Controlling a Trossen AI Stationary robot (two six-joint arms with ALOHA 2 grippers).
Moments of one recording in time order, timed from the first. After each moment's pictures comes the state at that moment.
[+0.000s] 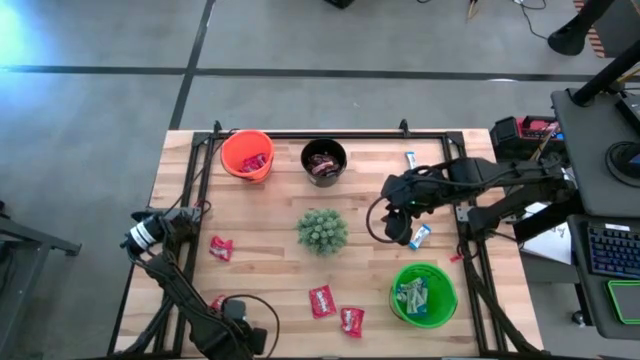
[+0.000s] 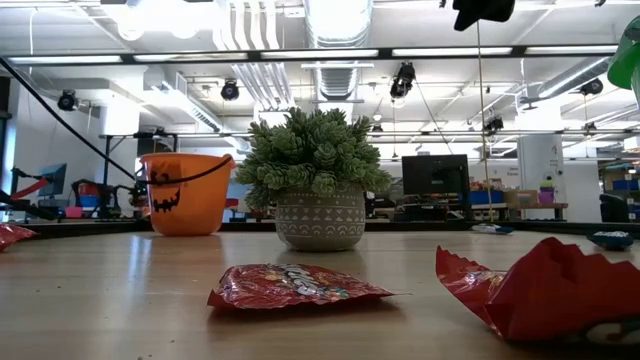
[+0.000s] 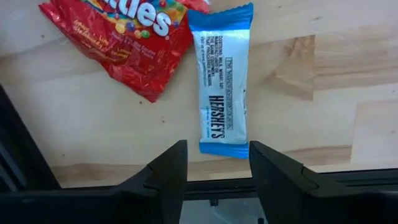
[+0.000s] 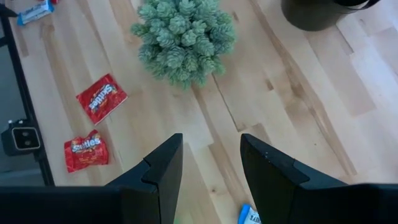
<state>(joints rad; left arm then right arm) -0.94 1.97 1.44 -1.01 0.15 -2.34 0.13 1.36 1.50 -1.18 0.07 0.54</state>
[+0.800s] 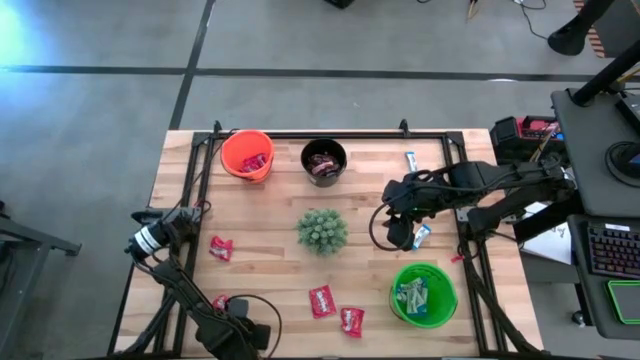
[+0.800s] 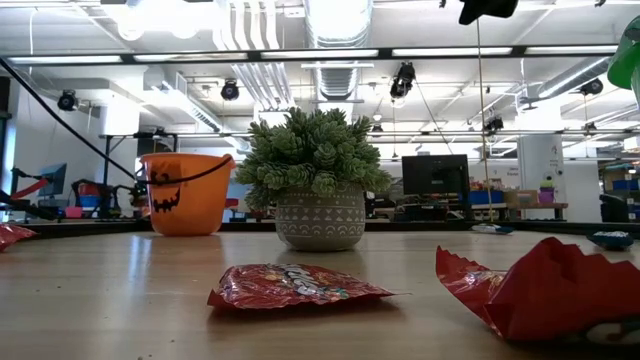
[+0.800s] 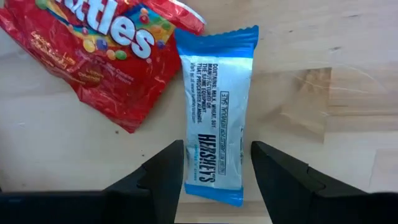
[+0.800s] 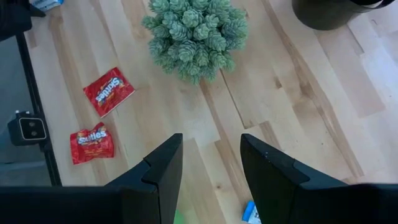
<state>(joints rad) -0.93 2.02 1.38 -0.92 0.12 -2.38 0.17 1.36 1.50 -1.18 0.07 0.54</state>
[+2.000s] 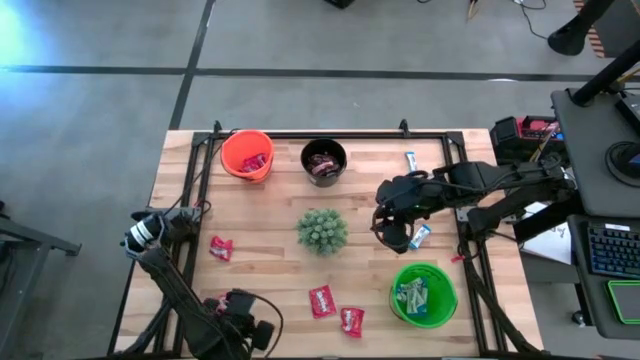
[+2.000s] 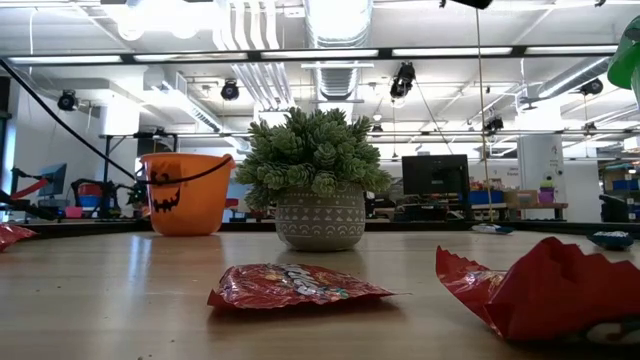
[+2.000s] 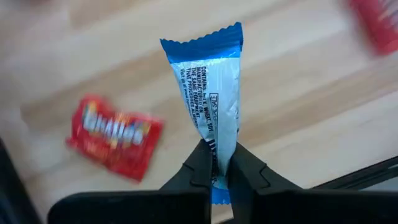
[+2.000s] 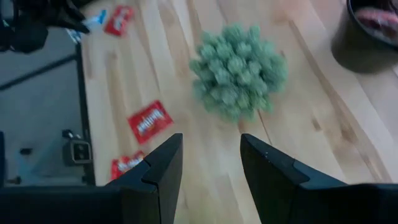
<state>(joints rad) -0.93 1.96 1.65 -1.33 -0.21 -2.15 0.17 1.36 1.50 -1.00 0.02 0.52</state>
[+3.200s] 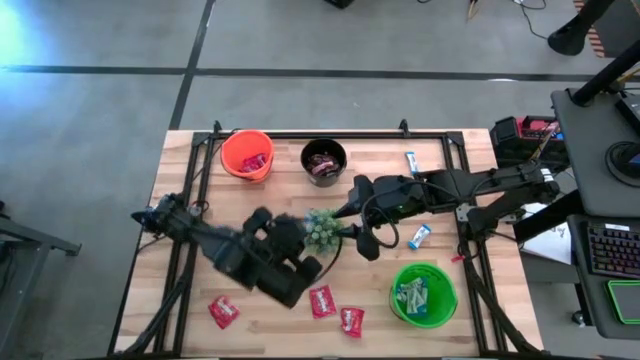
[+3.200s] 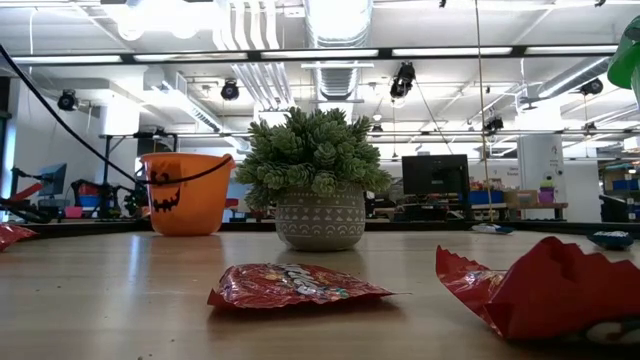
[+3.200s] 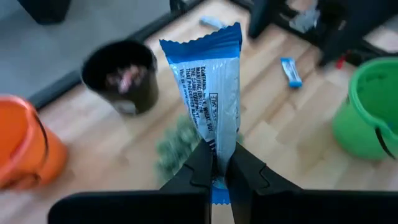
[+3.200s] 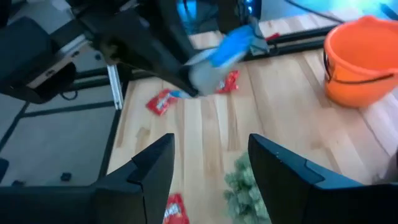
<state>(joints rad) -0.53 1.94 2.24 -1.57 -0.83 -1.19 0.18 1.50 1.55 -0.57 0.03 0.28</state>
